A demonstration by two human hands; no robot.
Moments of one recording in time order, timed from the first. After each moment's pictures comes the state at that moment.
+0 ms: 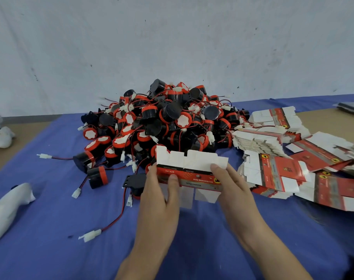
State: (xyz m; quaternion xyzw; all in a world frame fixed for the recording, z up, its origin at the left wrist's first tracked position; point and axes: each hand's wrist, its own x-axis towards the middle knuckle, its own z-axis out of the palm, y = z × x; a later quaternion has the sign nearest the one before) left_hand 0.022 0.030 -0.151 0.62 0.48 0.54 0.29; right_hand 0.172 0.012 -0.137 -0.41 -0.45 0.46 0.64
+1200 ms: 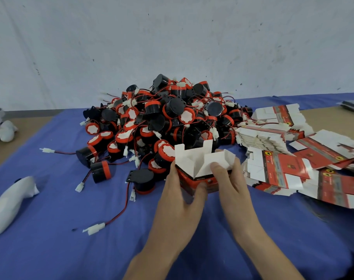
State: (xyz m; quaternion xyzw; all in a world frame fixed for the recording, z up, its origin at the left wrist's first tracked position) left_hand 0.035 0.023 -0.155 0.68 0.39 0.51 0.36; right_hand 0.162 0.014 -0.146 -0.43 -0.48 0.36 0.68
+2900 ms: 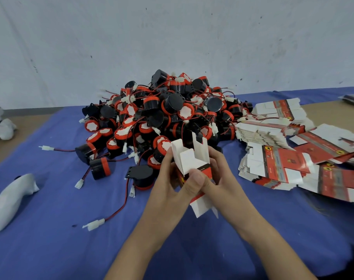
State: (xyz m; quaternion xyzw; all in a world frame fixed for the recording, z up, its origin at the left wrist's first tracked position) left_hand 0.019 0.020 -0.134 0.65 0.29 0.50 0.49; right_hand 0.161 0.011 -0.137 -0.42 -0.57 0.43 0.56
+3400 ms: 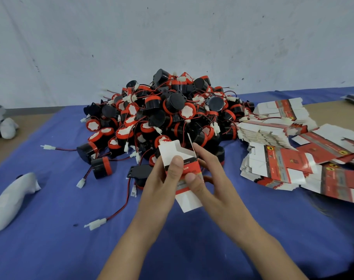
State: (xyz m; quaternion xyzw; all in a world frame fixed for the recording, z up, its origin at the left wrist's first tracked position) left_hand 0.007 0.027 -0.131 0.60 0.31 0.52 0.52; right_hand 0.151 0.005 -0.142 -0.41 -0.64 0.35 0.55
